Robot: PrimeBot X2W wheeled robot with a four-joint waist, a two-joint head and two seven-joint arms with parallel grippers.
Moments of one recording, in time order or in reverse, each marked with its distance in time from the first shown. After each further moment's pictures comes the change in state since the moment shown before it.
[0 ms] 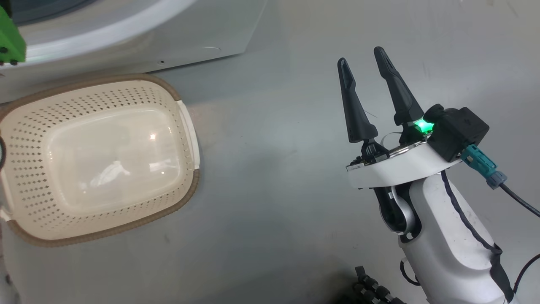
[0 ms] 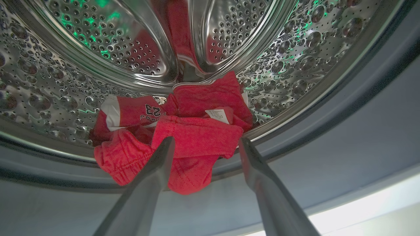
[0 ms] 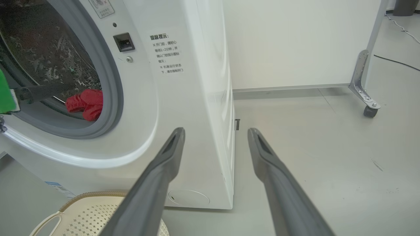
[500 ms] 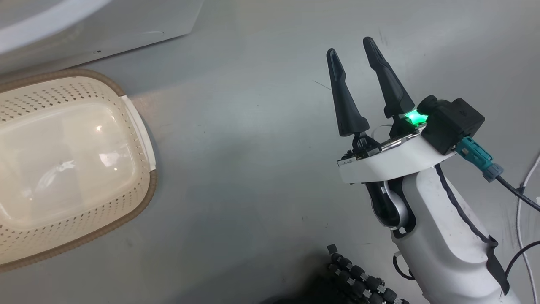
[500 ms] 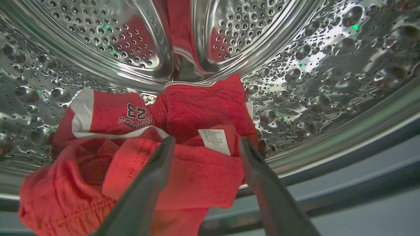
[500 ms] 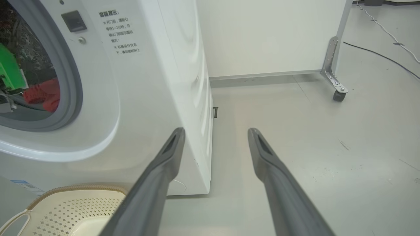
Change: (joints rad) left arm -0.199 0.071 0.051 0.135 0.000 -0.007 0.032; right arm -0.041 0.002 0.049 -0.006 0.053 -0.026 0.000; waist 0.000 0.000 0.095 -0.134
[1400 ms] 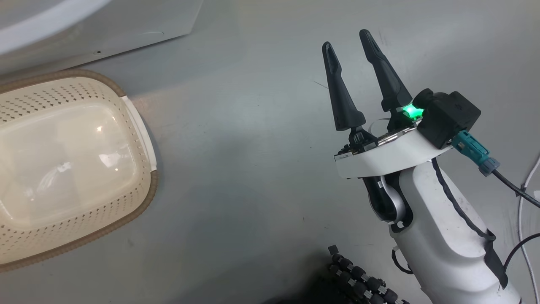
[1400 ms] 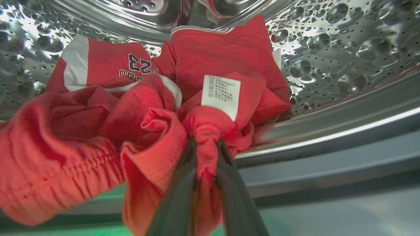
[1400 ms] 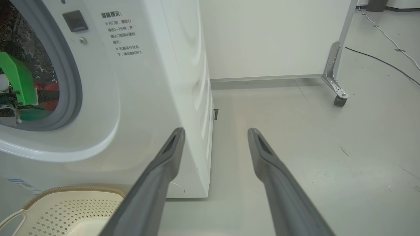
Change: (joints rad) left arm -0.055 0.019 -0.029 0.199 0.026 0.017 0.047; right arm -0.031 0.000 0.014 0.015 -0.011 -0.009 0.000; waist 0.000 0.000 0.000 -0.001
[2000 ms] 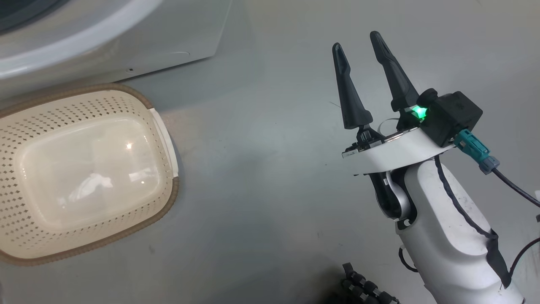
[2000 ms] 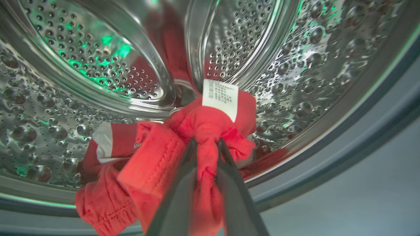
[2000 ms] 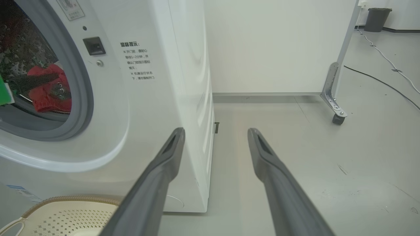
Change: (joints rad) left arm 0.116 -0.020 -0.023 -0.093 0.008 -0.052 -0.270; right arm 0.001 0.000 -0.033 0.036 -0.053 -0.001 0.000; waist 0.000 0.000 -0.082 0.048
